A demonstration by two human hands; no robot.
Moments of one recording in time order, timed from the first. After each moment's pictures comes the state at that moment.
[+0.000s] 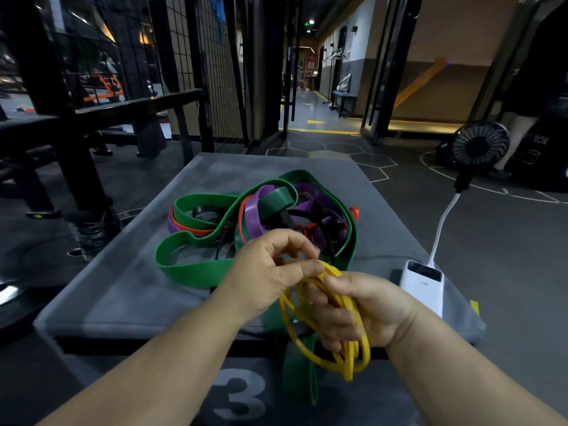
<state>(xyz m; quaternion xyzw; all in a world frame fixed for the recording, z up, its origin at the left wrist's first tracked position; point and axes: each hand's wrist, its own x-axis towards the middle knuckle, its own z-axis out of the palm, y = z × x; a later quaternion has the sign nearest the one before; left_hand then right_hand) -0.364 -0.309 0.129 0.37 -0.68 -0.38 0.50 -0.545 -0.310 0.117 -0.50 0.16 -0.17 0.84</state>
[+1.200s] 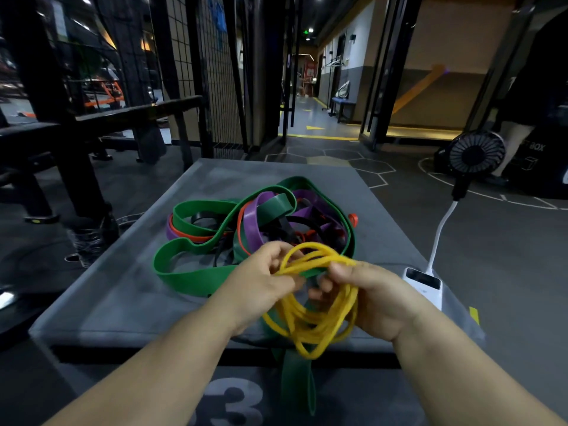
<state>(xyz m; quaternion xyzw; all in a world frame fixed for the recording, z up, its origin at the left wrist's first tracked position) -0.361 -0.312 0.128 0.44 -0.64 -0.47 0.42 -0.552 -0.312 0.128 -0.48 0.30 -0.37 0.74</state>
